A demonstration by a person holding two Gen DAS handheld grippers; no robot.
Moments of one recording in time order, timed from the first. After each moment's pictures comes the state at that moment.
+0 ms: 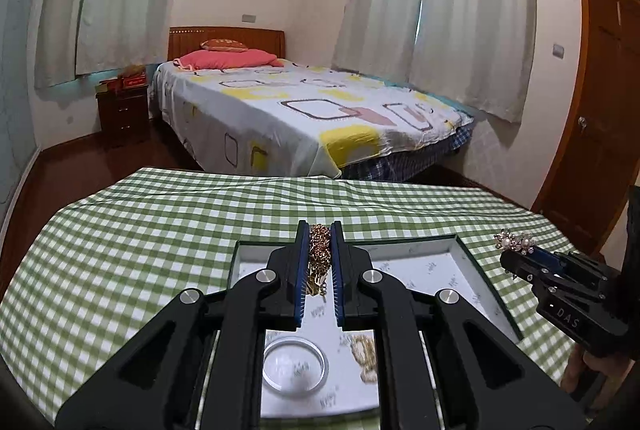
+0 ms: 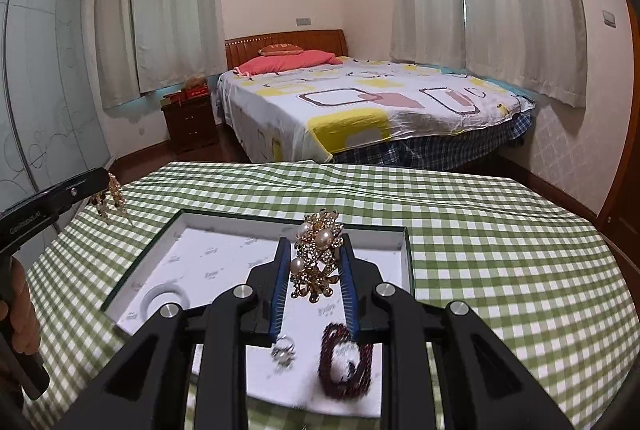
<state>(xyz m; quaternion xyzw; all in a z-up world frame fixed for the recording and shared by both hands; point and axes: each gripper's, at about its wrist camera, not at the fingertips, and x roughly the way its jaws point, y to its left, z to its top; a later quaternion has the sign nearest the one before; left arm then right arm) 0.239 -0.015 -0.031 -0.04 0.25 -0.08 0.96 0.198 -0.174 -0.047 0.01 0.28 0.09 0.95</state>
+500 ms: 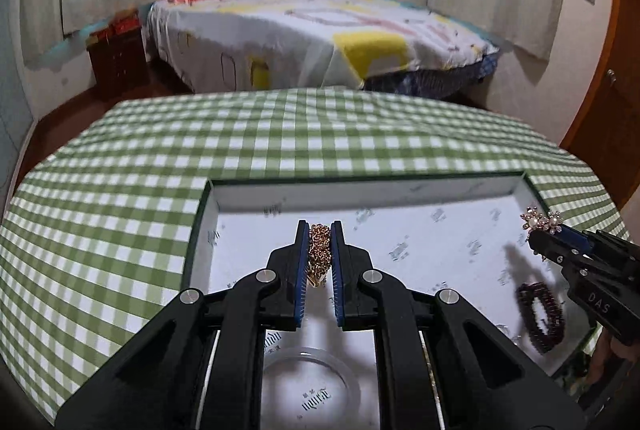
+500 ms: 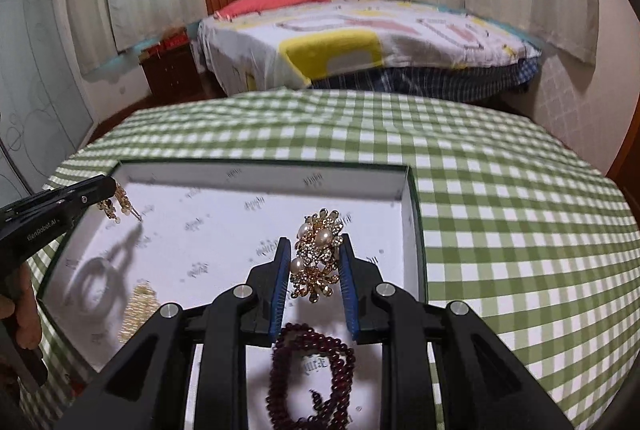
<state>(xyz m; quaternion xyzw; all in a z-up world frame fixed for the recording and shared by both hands) 0.323 -0.025 -0.121 -0.01 0.39 -0.06 0.92 0.263 -0.188 -0.114 0.02 0.40 0.08 0.91</state>
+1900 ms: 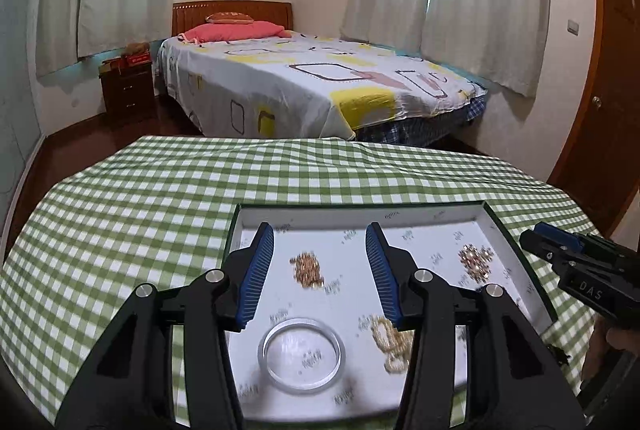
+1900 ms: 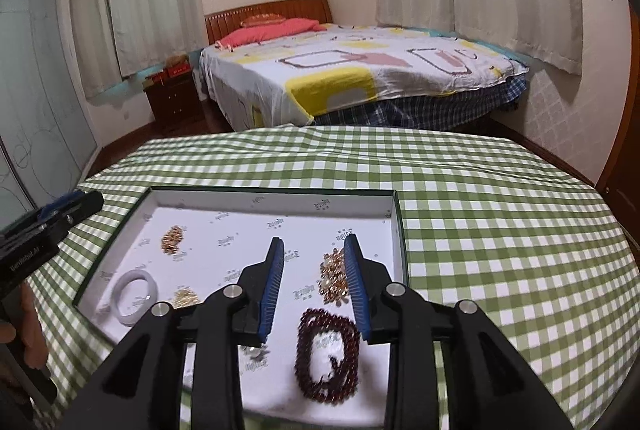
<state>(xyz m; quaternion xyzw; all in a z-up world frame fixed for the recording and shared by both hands) 0.247 -0.014 -0.069 -0.03 0.30 -0.06 0.95 0.215 -0.189 -0.071 0.03 0.34 0.07 0.94</state>
